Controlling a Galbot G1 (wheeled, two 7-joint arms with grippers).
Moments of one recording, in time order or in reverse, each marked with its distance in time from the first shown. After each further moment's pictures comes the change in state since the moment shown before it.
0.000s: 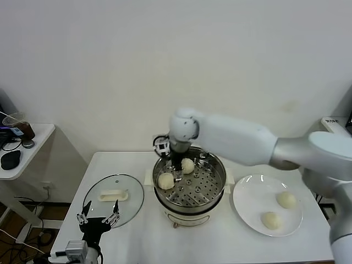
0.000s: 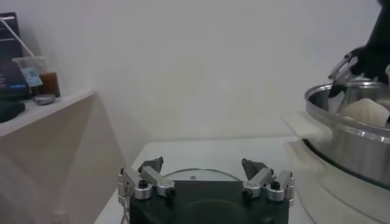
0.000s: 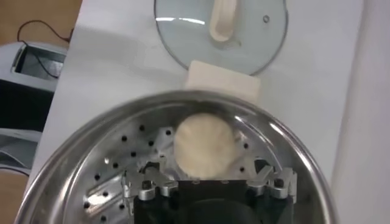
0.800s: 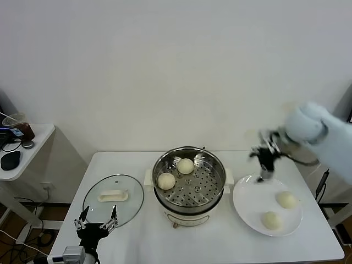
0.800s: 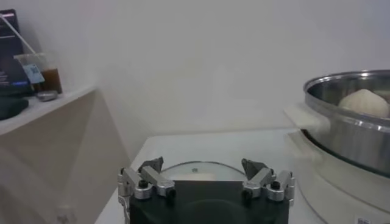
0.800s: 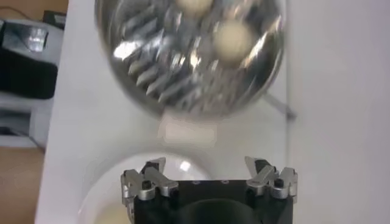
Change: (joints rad) left arm 0.049 0.007 -0.013 -0.019 0.002 0.008 0.003; right arm -0.373 -0.753 0.444 0.332 -0.249 0.241 -0.155
